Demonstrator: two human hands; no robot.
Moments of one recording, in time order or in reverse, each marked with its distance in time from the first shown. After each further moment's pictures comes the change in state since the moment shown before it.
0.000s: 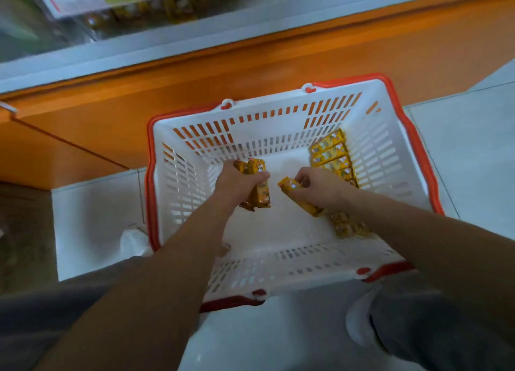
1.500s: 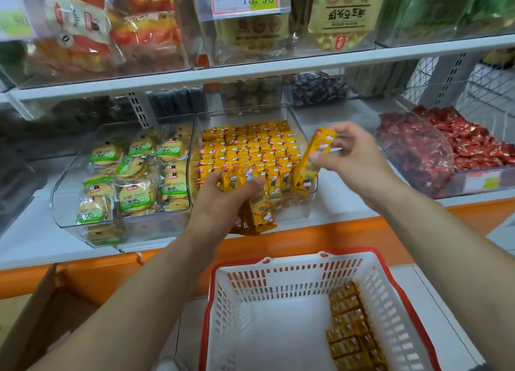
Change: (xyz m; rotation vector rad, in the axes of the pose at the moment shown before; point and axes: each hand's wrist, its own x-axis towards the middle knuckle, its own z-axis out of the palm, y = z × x) left_hand -0.198 0.232 -0.186 -0.473 0.133 0.543; right_hand -0.098 -0.240 -0.276 0.705 0.573 -0.595
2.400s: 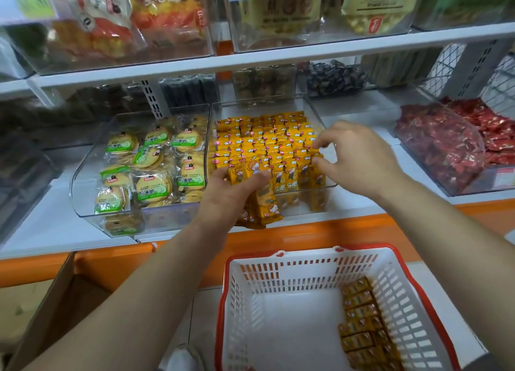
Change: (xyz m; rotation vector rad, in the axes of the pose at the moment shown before) left_hand 0.014 -0.005 -0.021 0.030 0.025 -0.071; right_hand 0.008 -0.002 0.027 -1.038 -0.029 -0.398
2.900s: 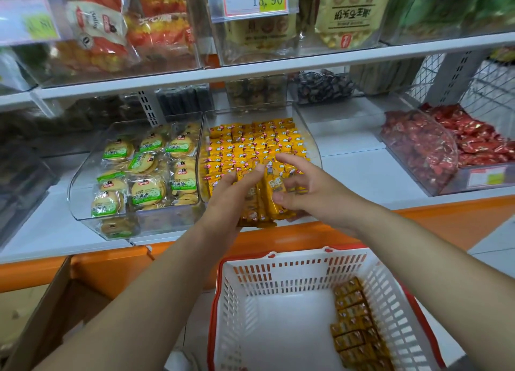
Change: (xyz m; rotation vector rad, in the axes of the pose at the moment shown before) left_hand -0.021 0.008 0.025 -0.246 -0.109 -0.089; right_hand -0.047 -0.040 -0.005 1.086 -0.468 0.289
